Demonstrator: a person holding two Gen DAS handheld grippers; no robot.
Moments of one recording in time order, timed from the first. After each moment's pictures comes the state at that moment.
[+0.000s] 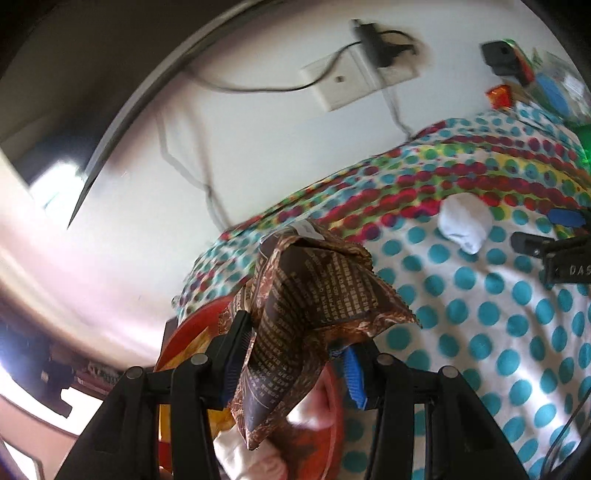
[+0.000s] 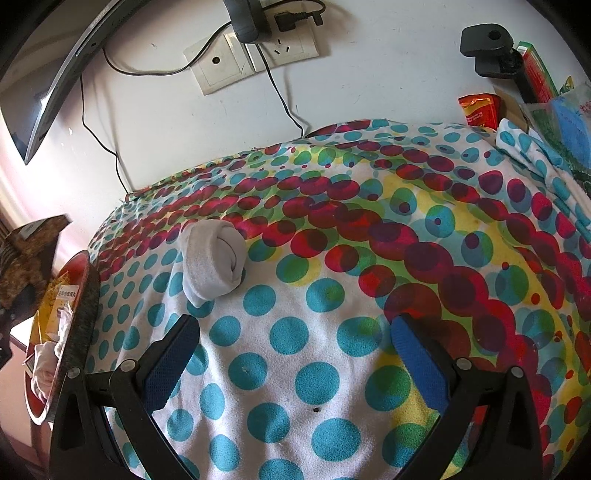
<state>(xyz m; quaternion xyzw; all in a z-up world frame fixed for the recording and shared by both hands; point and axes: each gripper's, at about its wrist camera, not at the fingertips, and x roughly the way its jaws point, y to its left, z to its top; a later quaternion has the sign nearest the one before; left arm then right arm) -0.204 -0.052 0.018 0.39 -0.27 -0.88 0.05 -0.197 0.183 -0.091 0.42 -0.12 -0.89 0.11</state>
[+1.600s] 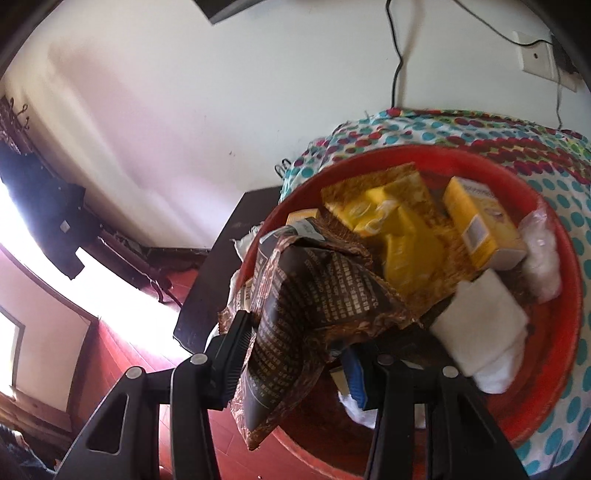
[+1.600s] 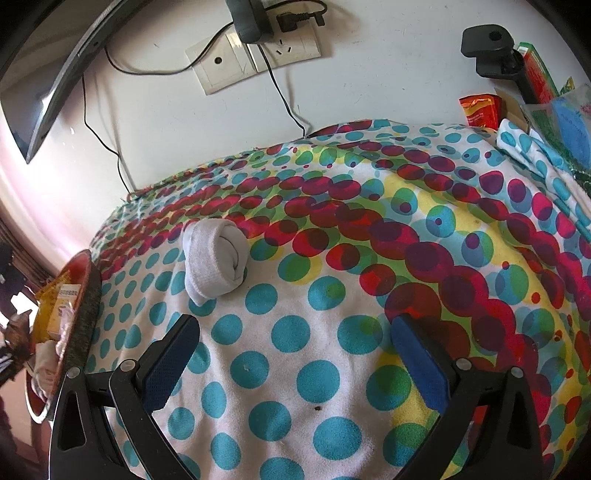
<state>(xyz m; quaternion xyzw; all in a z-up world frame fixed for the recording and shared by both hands) -0.133 -0.283 -0.017 0.45 -0.12 -0.85 0.23 -0.193 0.189 -0.091 0.42 -0.12 -0.89 0.12</state>
